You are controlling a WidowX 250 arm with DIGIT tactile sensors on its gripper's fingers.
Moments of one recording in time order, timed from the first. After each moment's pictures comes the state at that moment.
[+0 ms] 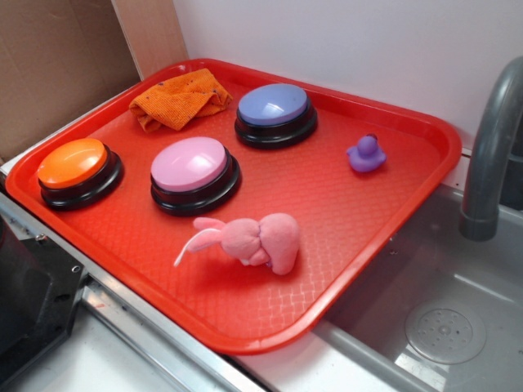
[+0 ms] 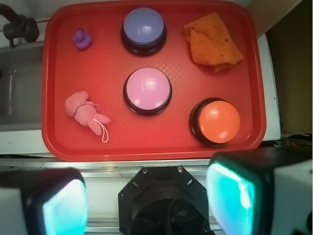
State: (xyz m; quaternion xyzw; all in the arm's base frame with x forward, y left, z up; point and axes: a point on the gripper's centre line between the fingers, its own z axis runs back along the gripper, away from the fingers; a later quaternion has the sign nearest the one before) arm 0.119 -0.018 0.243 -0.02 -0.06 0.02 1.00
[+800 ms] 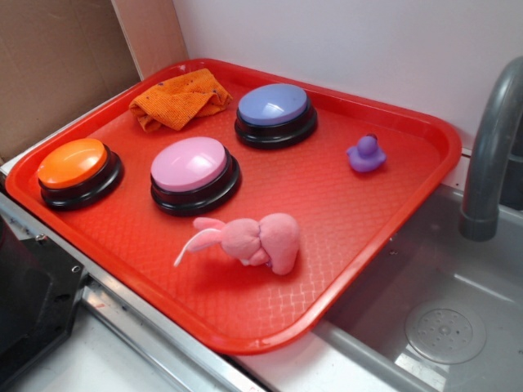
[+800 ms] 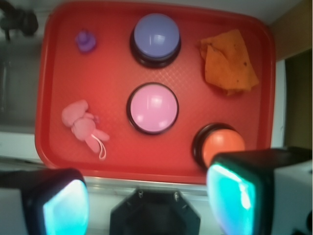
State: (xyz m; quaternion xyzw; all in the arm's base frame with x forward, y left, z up) arm 0.190 -0.049 0.229 -0.01 -0.03 -0.10 0.99
